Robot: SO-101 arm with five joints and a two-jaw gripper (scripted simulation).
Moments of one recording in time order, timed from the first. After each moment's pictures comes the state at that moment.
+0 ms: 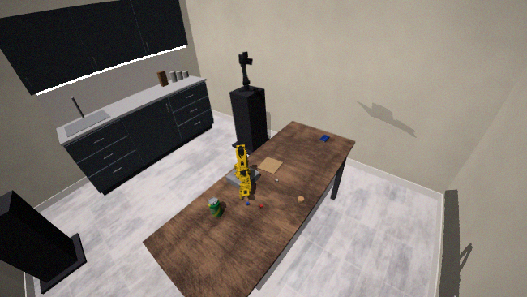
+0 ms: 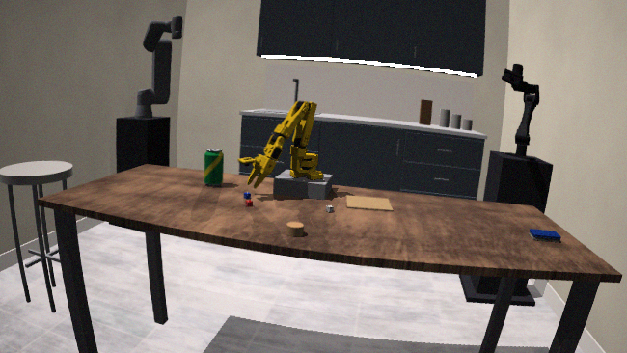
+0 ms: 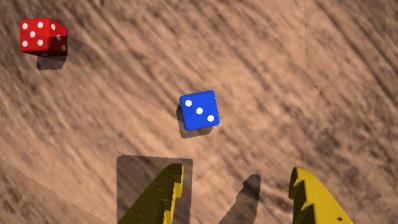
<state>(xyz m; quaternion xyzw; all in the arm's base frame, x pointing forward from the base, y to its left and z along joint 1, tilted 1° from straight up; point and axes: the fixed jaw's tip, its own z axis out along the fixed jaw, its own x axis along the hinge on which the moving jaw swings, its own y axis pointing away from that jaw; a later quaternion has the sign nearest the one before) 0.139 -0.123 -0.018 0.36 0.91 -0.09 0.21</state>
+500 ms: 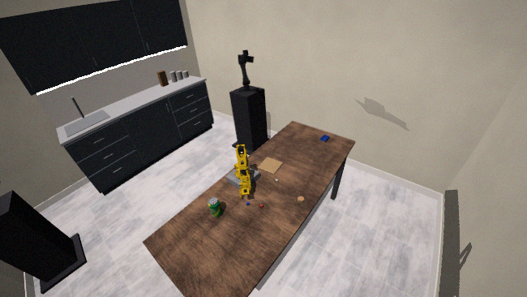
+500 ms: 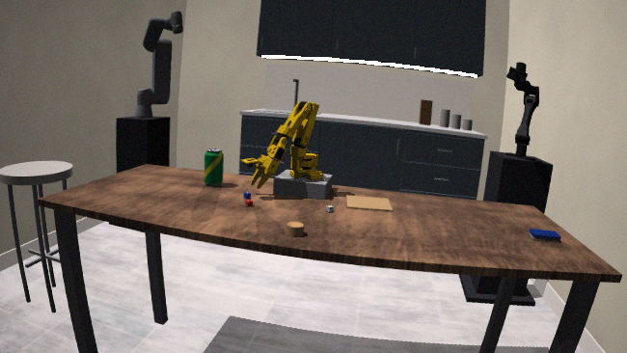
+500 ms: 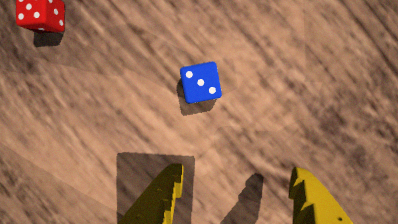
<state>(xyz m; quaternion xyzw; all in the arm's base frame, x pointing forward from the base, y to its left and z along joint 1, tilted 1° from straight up) 0.130 -0.115 -0.020 0.36 0.91 -0.09 0.21</state>
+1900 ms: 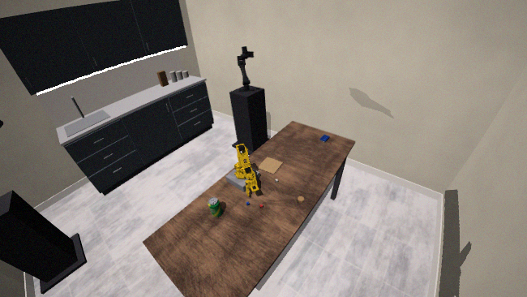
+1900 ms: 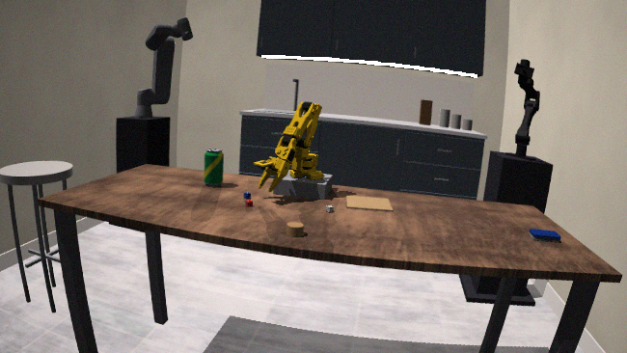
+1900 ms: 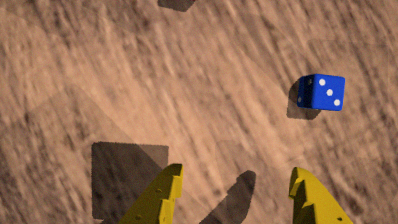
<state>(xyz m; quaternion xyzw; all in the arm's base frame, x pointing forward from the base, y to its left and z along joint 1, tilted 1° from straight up) 0.151 -0.070 -0.019 0.23 0.94 -0.06 0.23</state>
